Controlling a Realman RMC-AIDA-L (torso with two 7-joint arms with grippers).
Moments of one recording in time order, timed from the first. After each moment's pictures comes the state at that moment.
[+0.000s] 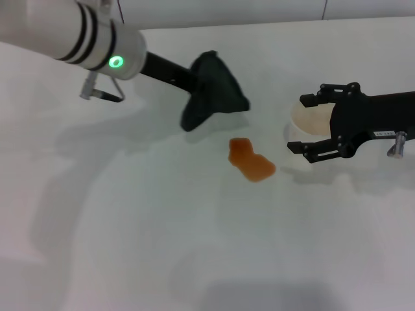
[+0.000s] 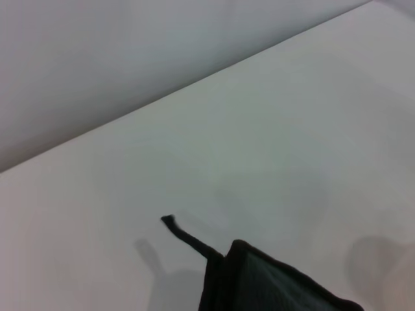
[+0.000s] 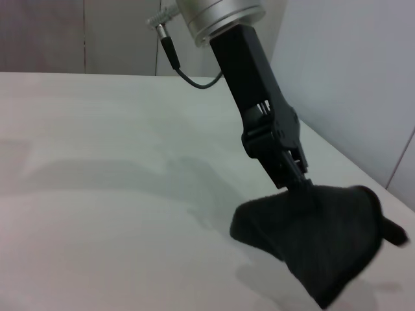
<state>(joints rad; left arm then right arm) -0.85 -2.08 1.30 0.90 2.33 1.13 -2.49 0.34 2.01 -1.29 -1.25 -1.88 -1.27 1.54</state>
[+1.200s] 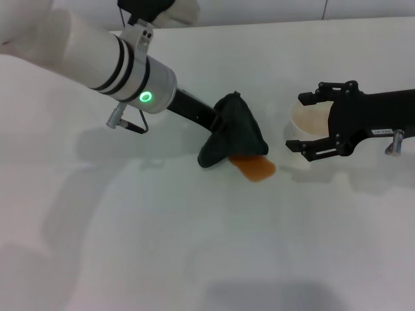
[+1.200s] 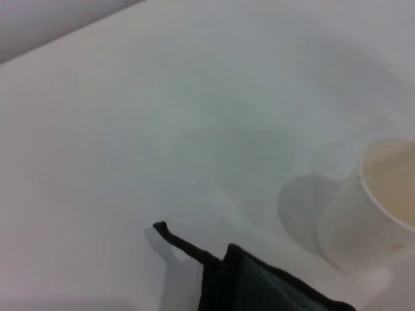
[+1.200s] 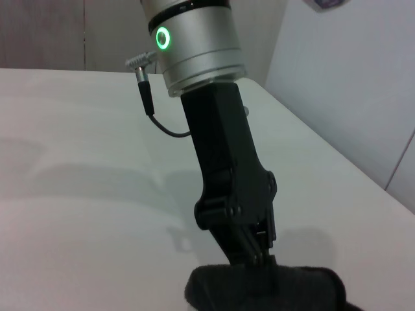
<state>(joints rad) -0.90 -2.08 1.46 0.75 2.20 1.09 -2.42 0.35 2.01 -1.30 -1.24 -1.89 -1.26 1.54</state>
